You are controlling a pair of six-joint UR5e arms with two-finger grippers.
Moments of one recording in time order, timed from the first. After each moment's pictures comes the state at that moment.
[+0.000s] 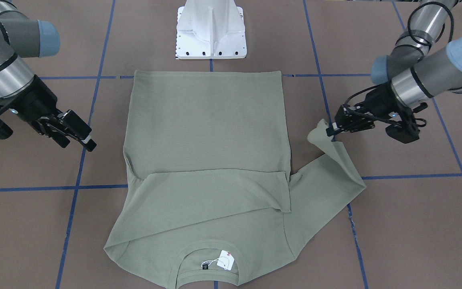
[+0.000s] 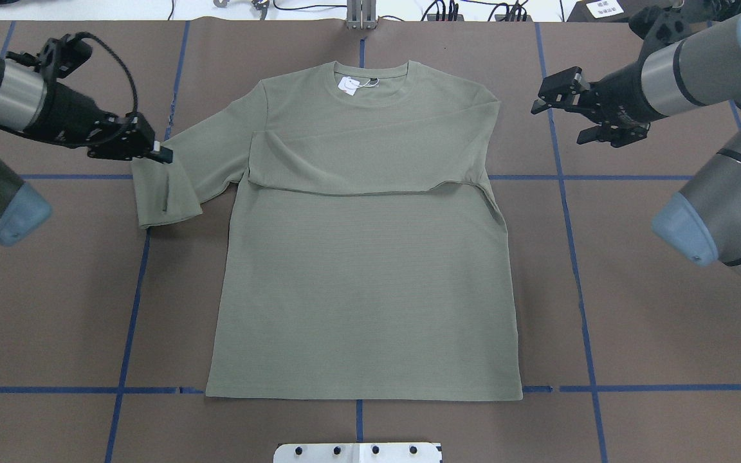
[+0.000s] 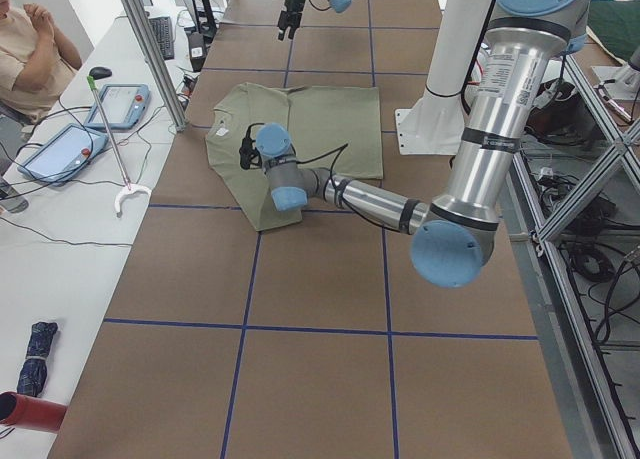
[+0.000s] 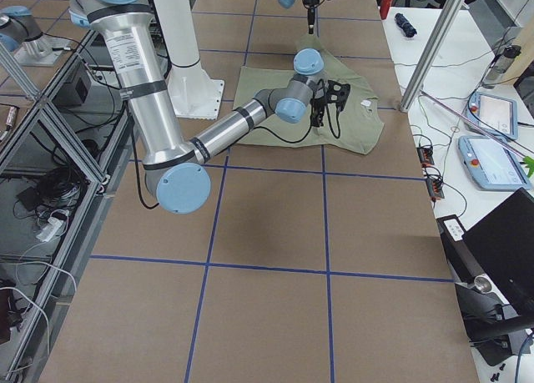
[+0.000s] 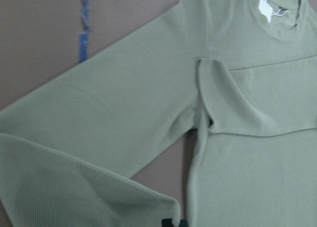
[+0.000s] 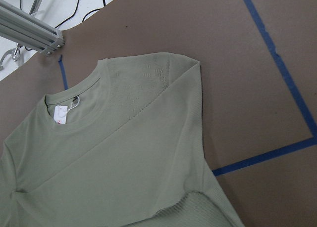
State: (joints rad) left arm -0.97 -1.98 -1.56 -2.52 -2.43 -1.41; right arm 0.99 -1.30 1.84 -1.09 2.13 1.42
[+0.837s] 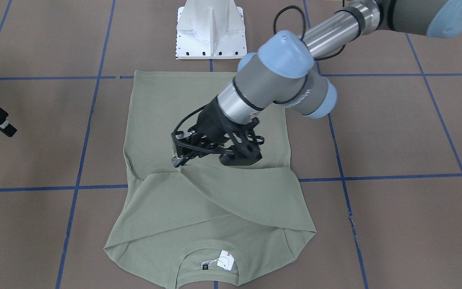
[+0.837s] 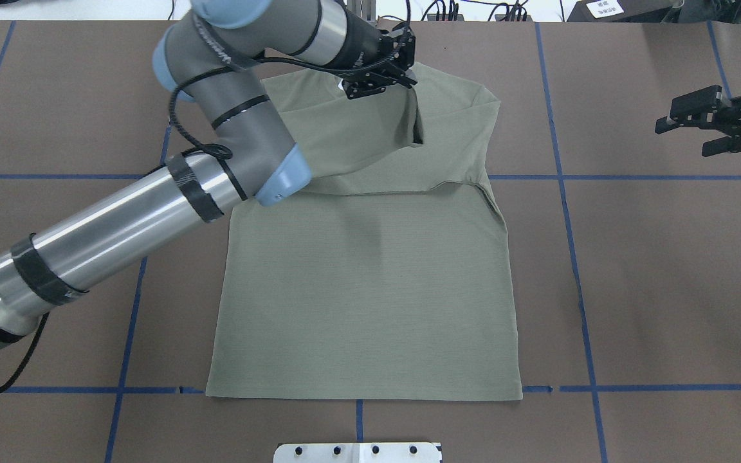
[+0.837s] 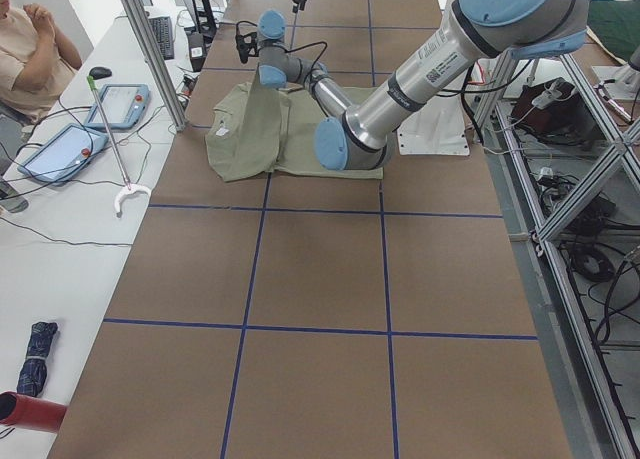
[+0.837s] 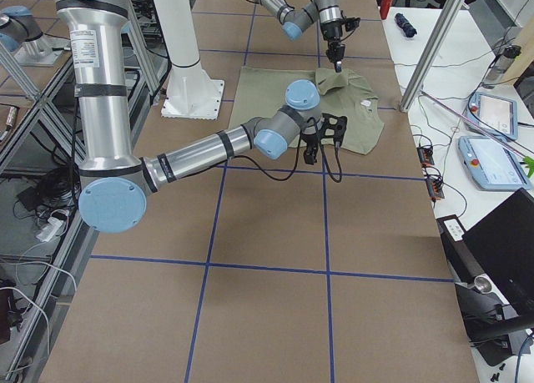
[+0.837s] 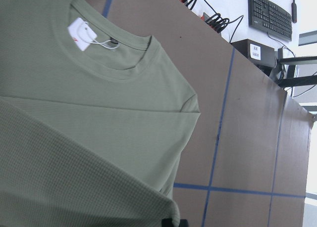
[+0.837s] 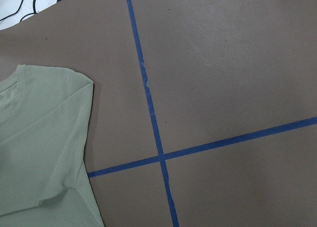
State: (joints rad) left arm -0.73 -2.63 -1.14 -2.44 -1.99 -1.77; right arm 1.18 -1.52 1.89 -1.09 2.30 1.13
